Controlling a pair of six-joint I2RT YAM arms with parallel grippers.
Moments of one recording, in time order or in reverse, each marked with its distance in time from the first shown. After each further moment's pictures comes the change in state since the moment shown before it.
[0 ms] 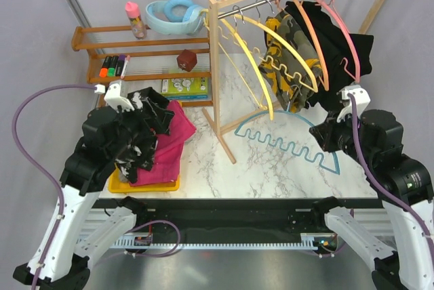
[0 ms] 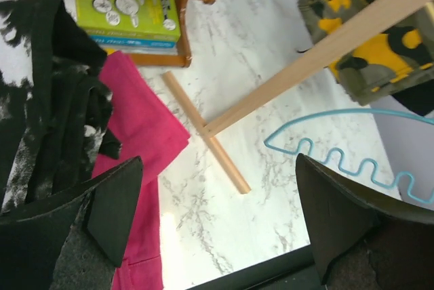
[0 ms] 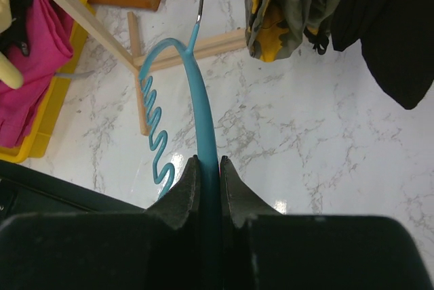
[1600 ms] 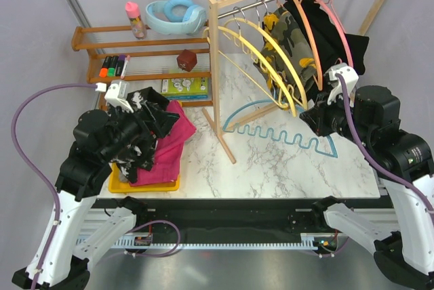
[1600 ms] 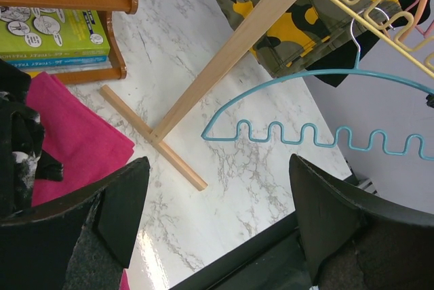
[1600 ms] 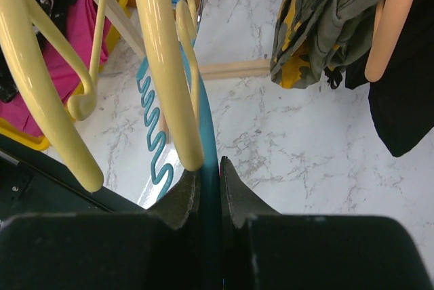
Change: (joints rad) left arm 0.000 -0.037 0.032 0.062 0.221 -0.001; right arm 0.079 0.204 0.248 -0.014 -0.030 -0.073
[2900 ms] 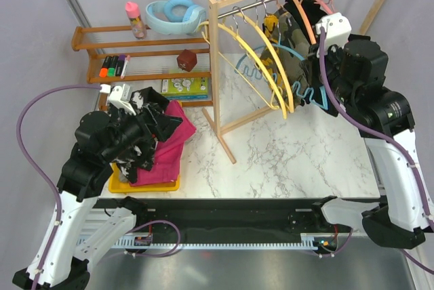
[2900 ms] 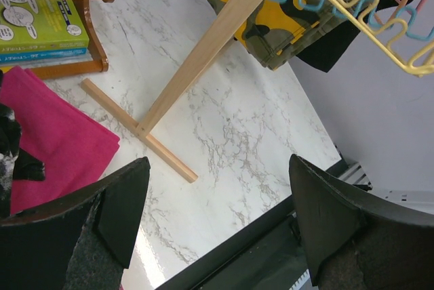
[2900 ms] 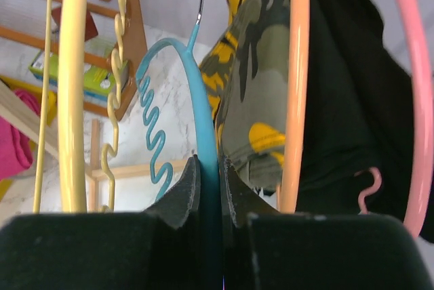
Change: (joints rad) left arm 0.000 -0.013 -0.029 0.018 0.063 0.000; right arm 0.026 0.274 0.244 0.218 0.230 -0.177
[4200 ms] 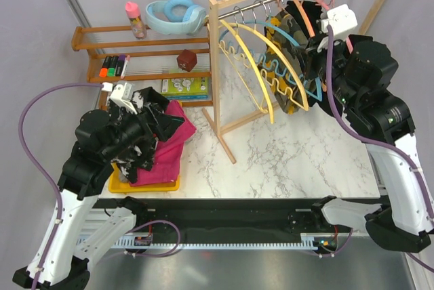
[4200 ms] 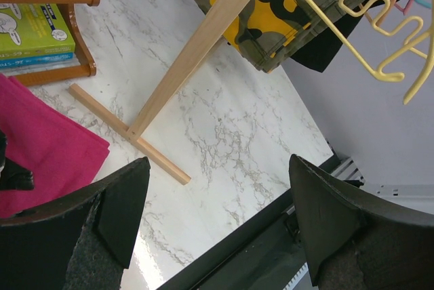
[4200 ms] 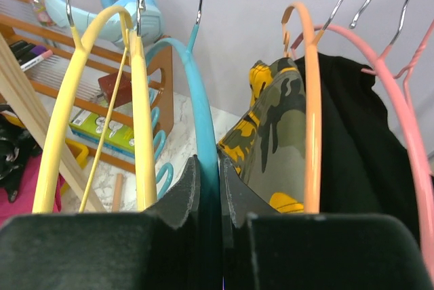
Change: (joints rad) left arm 0.000 0.012 0.003 0.022 0.043 0.001; right arm 0.060 0.001 0.018 0.217 -0.032 -0.029
